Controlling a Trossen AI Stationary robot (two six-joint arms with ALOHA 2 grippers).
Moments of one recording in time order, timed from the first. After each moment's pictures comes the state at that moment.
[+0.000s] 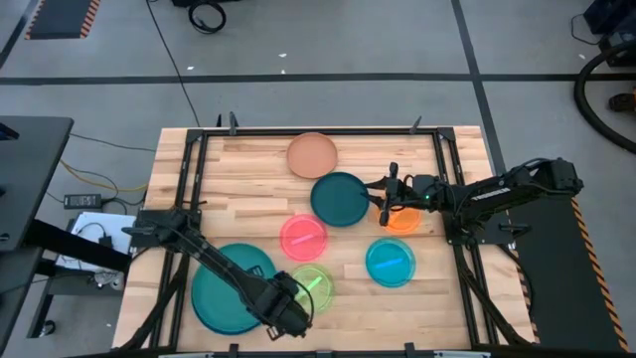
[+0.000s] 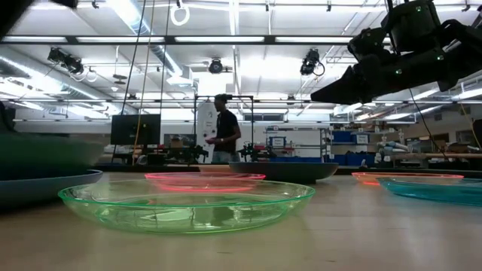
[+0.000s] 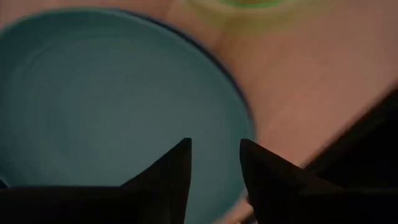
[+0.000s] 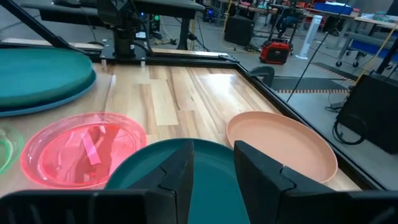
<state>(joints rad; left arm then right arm) -0.63 2.10 1.84 -1.40 0.07 -1.13 -0.11 1.15 0.22 0.76 0.16 -0.12</state>
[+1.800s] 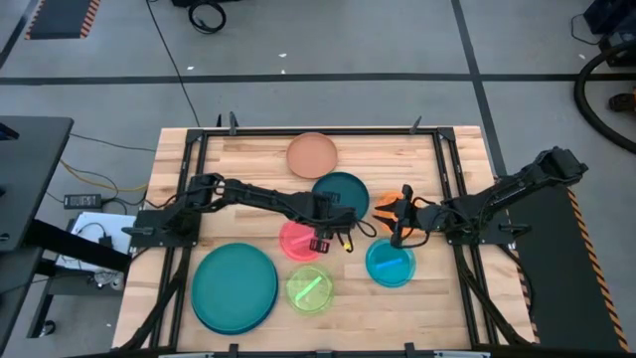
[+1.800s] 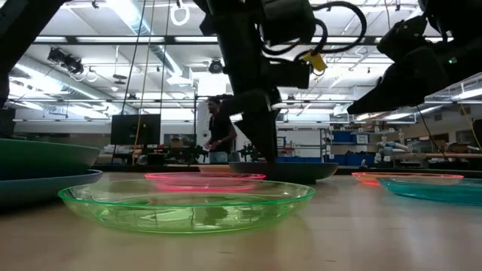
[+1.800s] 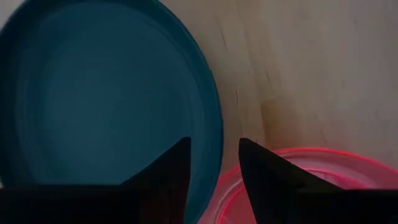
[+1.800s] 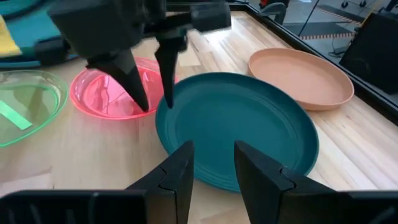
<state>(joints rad) -0.07 2.17 1.69 -0.72 -0.22 0.27 0.30 0.96 0.22 0.28 0.59 0.18</state>
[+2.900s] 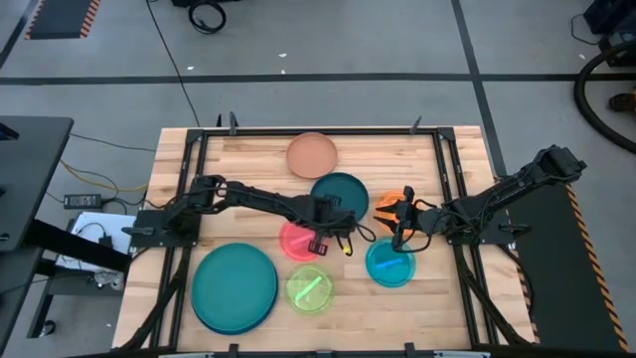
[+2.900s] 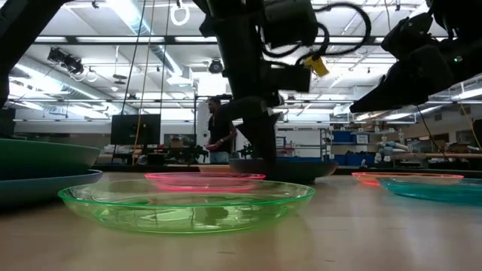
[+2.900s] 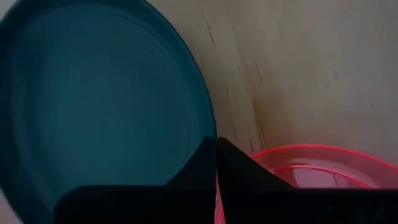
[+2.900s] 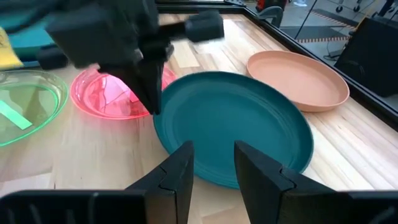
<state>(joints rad) -0.09 2.17 1.69 -0.72 -0.25 0.30 0.34 0.96 0.22 0.28 0.64 0.19</state>
